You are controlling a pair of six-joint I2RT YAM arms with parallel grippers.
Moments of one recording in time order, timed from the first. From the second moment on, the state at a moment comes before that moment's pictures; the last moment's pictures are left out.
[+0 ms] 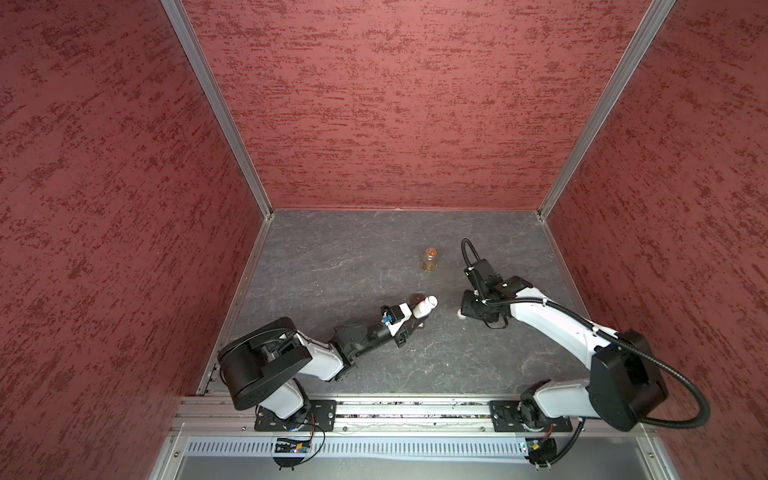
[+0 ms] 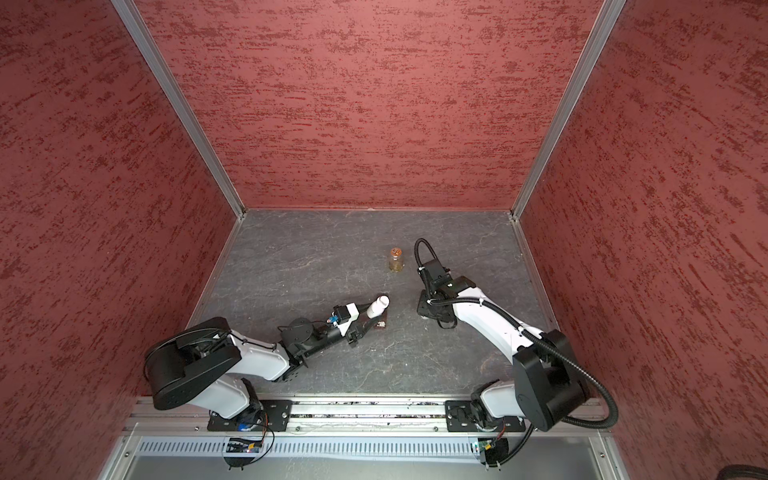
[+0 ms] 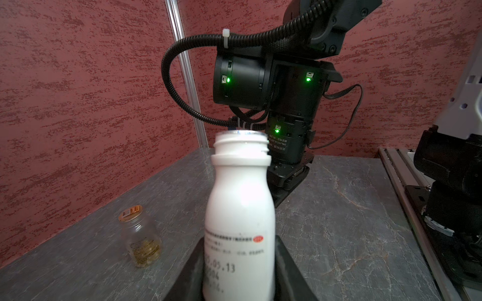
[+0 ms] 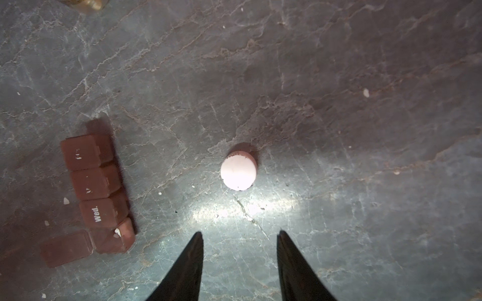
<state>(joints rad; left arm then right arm) -0.93 1.54 0.27 1.38 0.16 0.13 0.47 1.41 0.91 -0.75 0.04 0.74</state>
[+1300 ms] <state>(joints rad) -0.93 1.52 0.25 1.39 0.19 0.16 0.47 1.69 1.01 -0.75 0.06 0.71</state>
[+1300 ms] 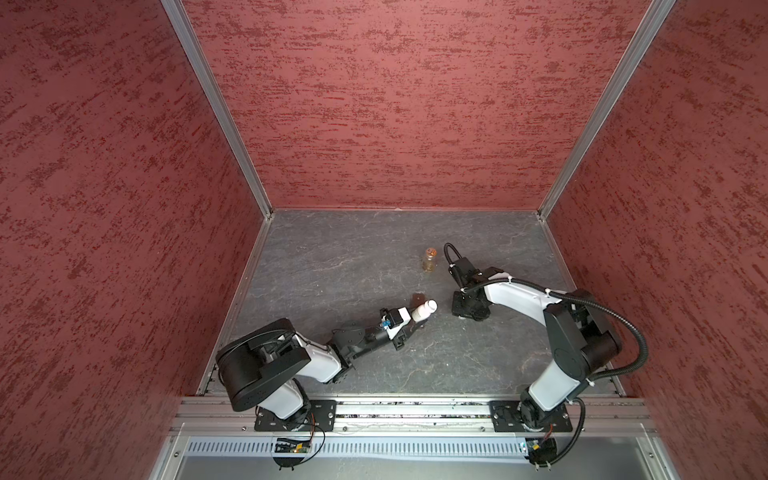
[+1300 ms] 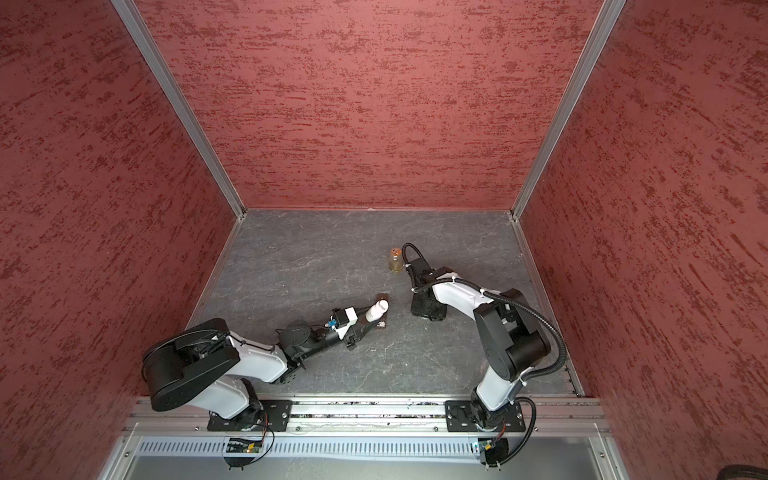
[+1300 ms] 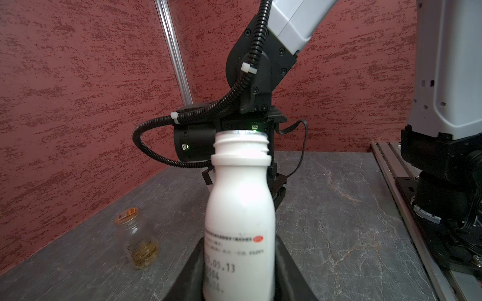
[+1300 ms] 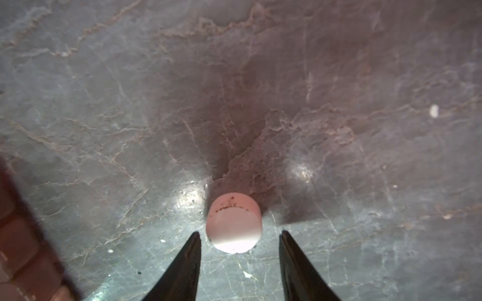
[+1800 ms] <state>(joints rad) -0.93 1.52 0.24 1.39 0.20 0.16 0.47 1.70 1.02 -0.75 0.06 0.71</state>
